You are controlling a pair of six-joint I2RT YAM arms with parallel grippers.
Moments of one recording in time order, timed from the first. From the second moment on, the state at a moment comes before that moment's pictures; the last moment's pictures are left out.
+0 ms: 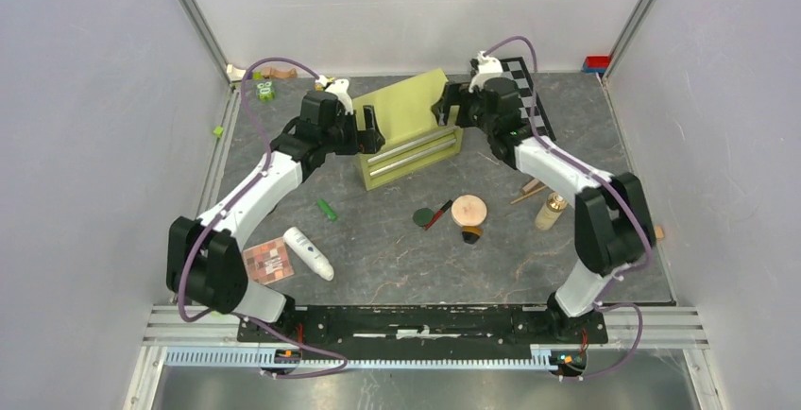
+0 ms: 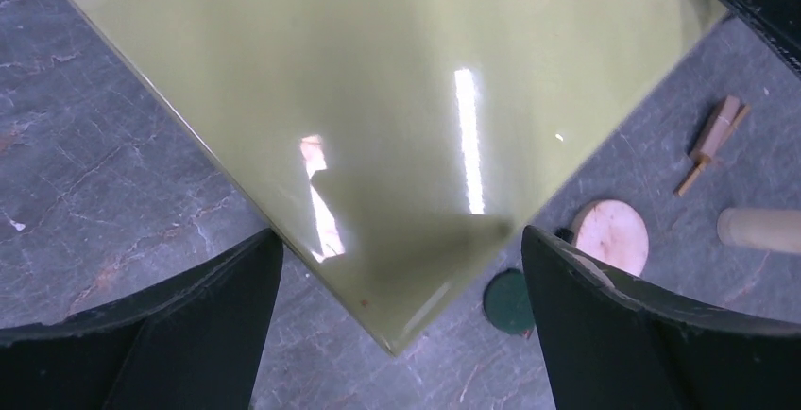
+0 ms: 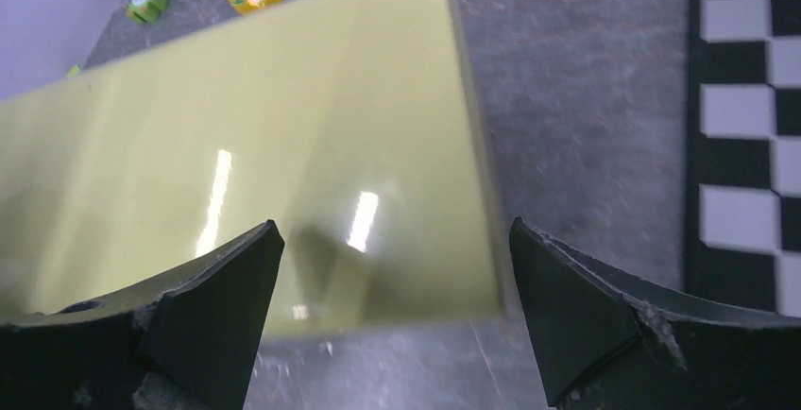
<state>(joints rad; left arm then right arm) -0.37 1.47 1.16 -0.28 0.11 -0.34 0.41 1.76 1.27 0.21 -0.04 0.30</state>
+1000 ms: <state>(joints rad) -0.42 1.80 1.71 -0.40 0.04 -0.06 0.47 1.38 0.54 0.69 -0.21 0.78</state>
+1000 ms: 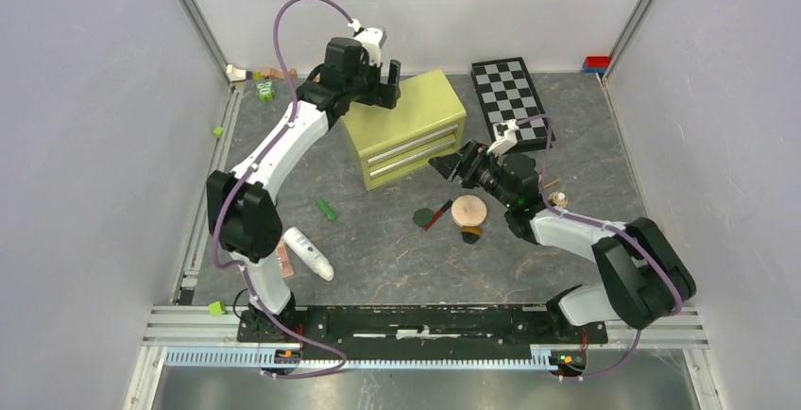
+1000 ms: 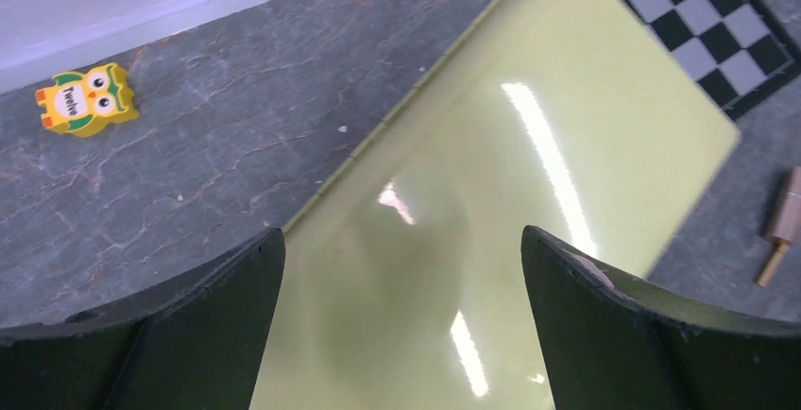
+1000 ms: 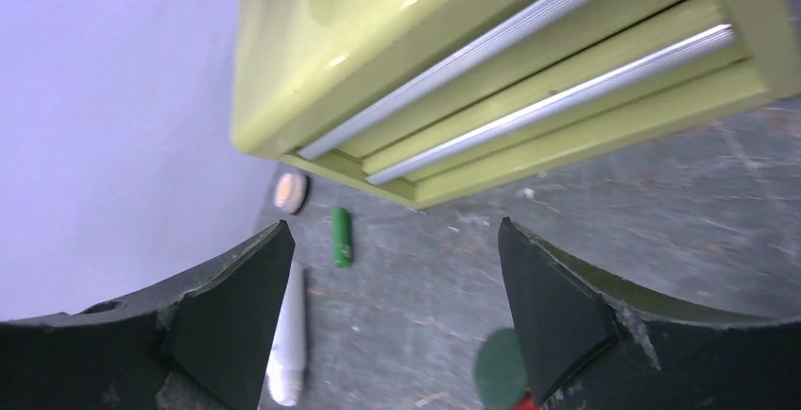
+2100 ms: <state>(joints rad) -0.31 1.86 1.64 -0.30 0.22 -0.01 0.51 1.92 0.58 1.43 -0.09 1.35</state>
